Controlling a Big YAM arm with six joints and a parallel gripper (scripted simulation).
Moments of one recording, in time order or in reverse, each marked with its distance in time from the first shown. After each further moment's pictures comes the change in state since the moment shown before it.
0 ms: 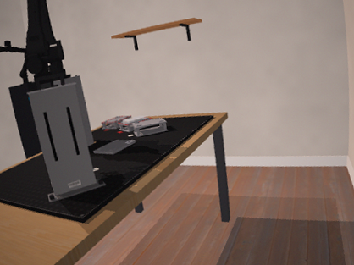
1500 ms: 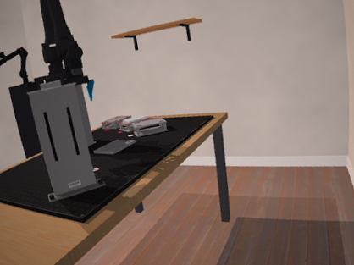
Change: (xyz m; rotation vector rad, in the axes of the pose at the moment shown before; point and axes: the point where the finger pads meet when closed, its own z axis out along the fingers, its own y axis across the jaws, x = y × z) arm 0.009 0.128 -0.007 0.006 -0.298 -0.028
